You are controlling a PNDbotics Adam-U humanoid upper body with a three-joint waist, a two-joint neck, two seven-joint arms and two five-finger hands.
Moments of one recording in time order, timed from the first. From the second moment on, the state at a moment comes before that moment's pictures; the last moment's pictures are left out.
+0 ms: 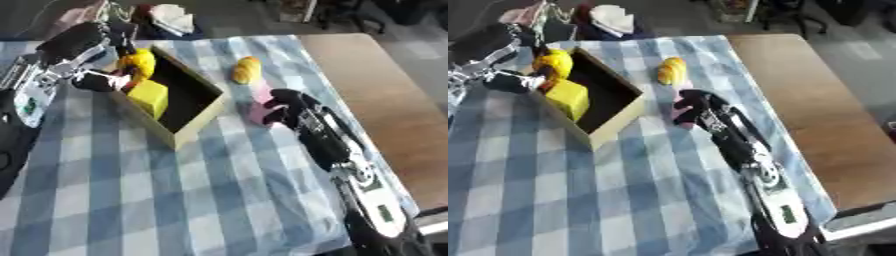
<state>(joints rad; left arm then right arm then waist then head) -0.96 0.44 -0.19 -0.93 -0.99 -0.61 0.02 -0.32 -0.05 0.12 -1.61 -0.13 -0.14 0.36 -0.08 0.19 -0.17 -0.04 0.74</state>
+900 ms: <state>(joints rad) -0.84 0.55 -0.18 -1.09 -0.73 -0.54 0.06 -0.32 -0.05 0.11 -1.61 -0.12 -0.15 0.34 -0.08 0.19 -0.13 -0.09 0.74</state>
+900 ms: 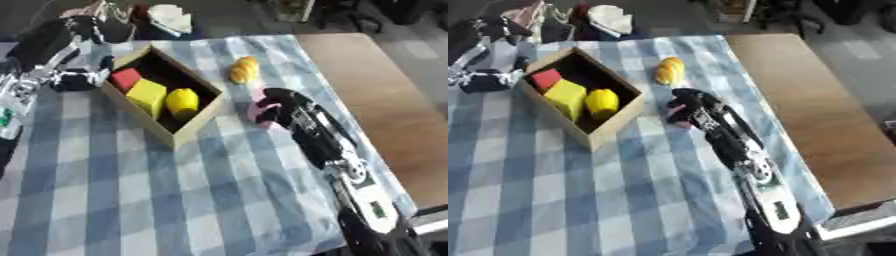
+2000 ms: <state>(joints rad) -0.20 0.64 0.07 -1.83 0.01 -0.23 -0.19 -0.90 -0.36 0.09 -1.08 0.34 -0.37 0.43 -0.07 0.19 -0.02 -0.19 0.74</state>
